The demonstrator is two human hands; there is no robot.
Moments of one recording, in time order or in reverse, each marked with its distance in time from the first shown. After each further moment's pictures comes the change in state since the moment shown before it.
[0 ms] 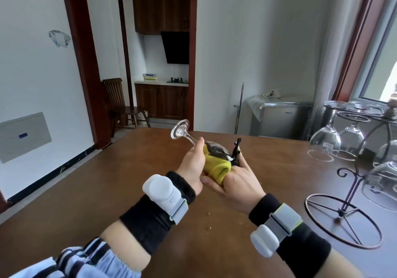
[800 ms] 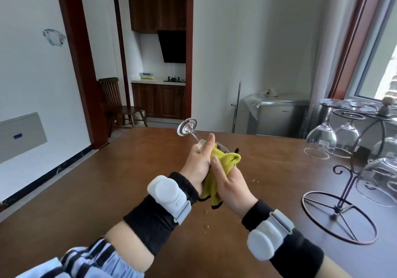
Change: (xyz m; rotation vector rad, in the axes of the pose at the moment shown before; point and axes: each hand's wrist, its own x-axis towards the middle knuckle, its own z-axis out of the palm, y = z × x) left_hand 0.000 -0.011 0.004 0.075 -0.163 0.180; right_hand 0.005 -0.030 -0.003 1.013 0.153 0.533
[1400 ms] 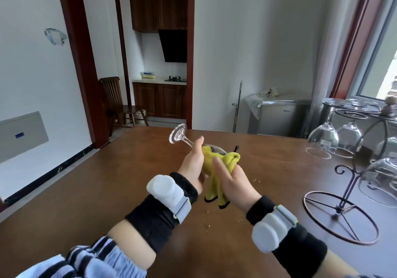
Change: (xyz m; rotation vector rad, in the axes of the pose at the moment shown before) left_hand 0.011 -0.005 -0.013 -0.167 0.103 -0.291; right_hand 0.003 0.006 -0.009 -0.023 -0.063 0.094
